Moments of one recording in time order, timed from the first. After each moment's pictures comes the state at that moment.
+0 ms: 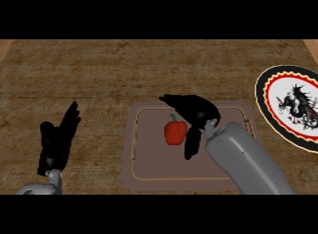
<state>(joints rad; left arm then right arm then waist) -0.03 0.19 -0.09 -1.46 0.01 0.21 0.21 -0.61 -0.14 0.47 -1.25 0.55 0.50 0.39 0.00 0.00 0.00</state>
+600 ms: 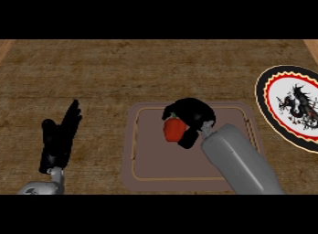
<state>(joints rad) -0.05 0.15 -0.06 -1.47 -0.03 0.19 0.24 -0.60 -0.08 0.42 -1.12 0.72 0.46 0.23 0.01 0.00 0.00</state>
